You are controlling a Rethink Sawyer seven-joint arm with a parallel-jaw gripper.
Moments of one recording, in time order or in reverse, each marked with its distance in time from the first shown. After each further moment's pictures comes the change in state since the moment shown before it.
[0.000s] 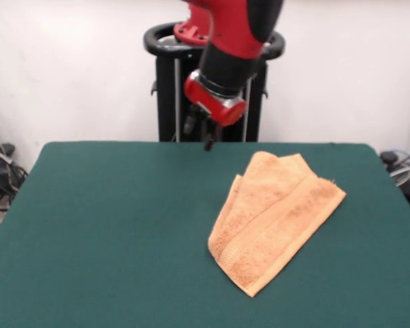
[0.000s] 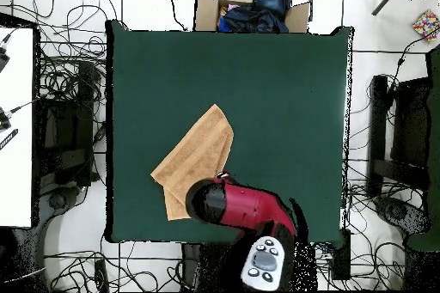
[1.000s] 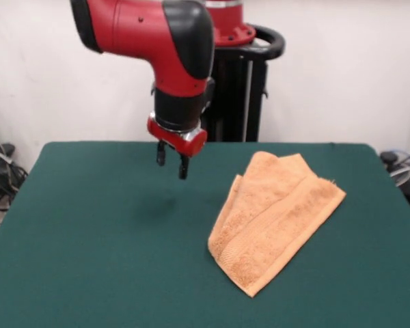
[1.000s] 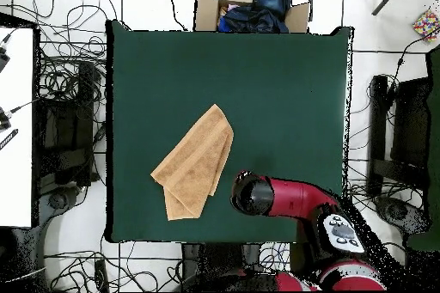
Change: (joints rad) arm -0.405 0.084 0.315 -0.029 -0.262 -0.020 -0.053
